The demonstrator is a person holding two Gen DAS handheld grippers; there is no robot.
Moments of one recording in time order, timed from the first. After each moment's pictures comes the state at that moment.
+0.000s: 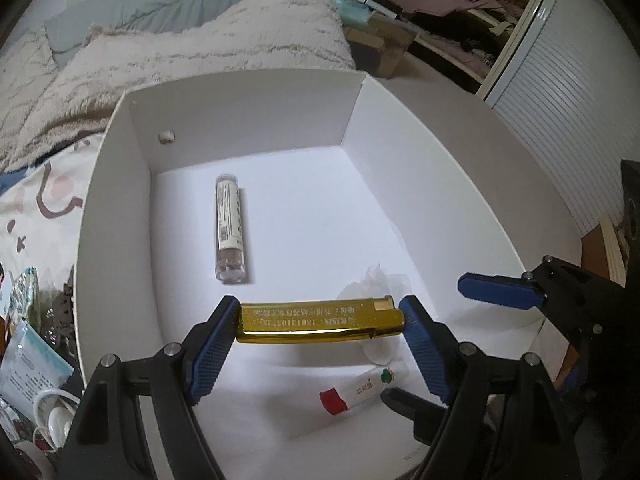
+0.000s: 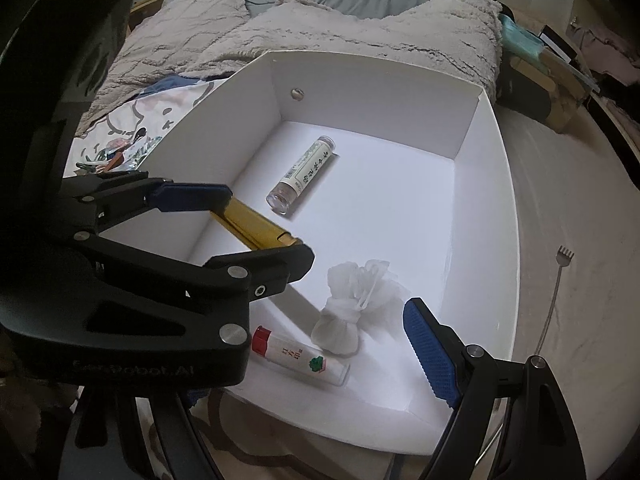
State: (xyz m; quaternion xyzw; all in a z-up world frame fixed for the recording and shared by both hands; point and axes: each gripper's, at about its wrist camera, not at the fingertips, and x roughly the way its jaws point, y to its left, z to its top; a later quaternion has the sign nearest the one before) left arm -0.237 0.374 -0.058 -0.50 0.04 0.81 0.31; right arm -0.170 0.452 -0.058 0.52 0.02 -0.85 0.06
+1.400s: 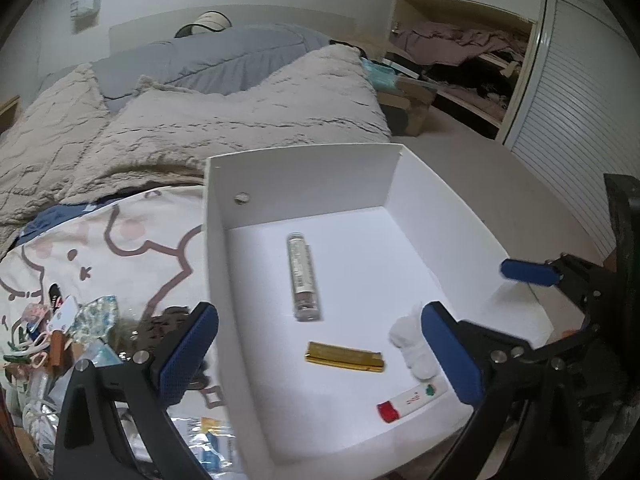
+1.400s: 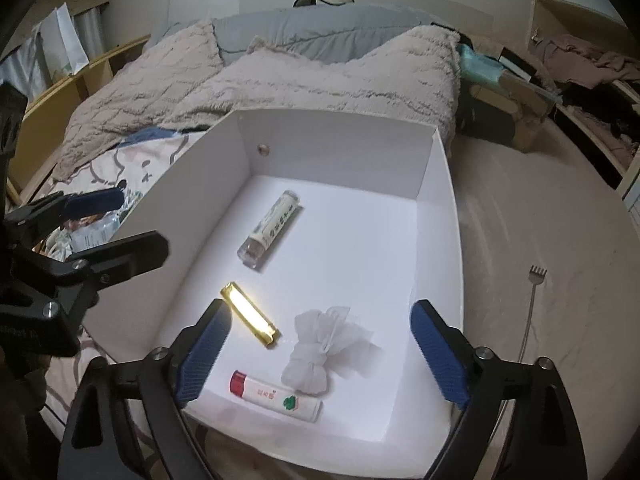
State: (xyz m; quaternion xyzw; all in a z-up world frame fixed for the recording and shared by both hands) left arm -0.231 0.318 -0.017 -0.39 0.05 0.88 0.26; right arm -0.170 0.467 -0.039 0.44 0.00 -0.90 0.01
